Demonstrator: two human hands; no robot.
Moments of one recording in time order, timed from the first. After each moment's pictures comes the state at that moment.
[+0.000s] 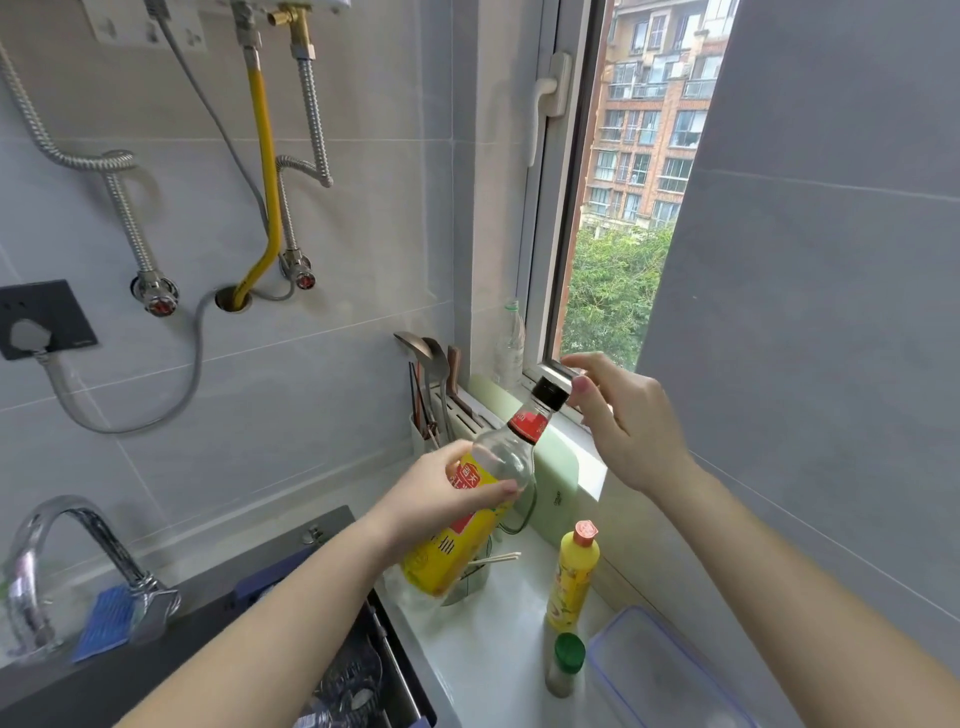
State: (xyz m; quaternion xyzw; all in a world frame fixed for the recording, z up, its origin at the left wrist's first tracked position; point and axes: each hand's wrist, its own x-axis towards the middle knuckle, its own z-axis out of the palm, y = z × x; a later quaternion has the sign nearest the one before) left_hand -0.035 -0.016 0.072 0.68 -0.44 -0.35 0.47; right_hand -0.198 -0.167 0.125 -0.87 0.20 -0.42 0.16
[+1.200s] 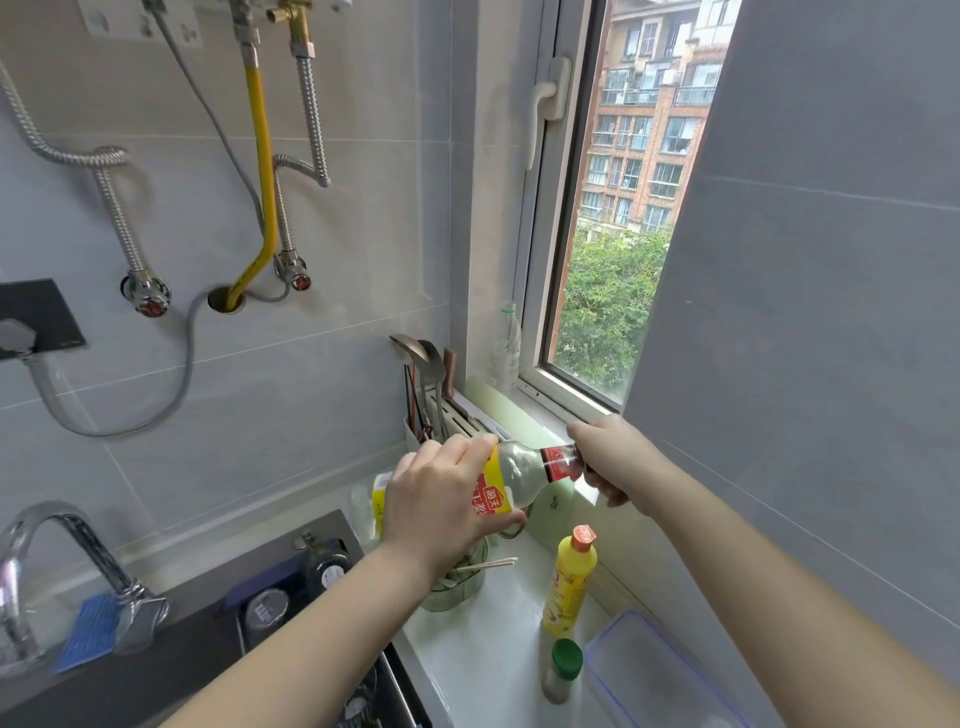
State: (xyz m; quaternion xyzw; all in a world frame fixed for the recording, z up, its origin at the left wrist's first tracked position) left_hand -0.044 -0.027 0.052 0.78 -0.56 0.17 0.24; right_hand -0.184 -0.171 0.112 -0.75 0.49 -0.11 0.43
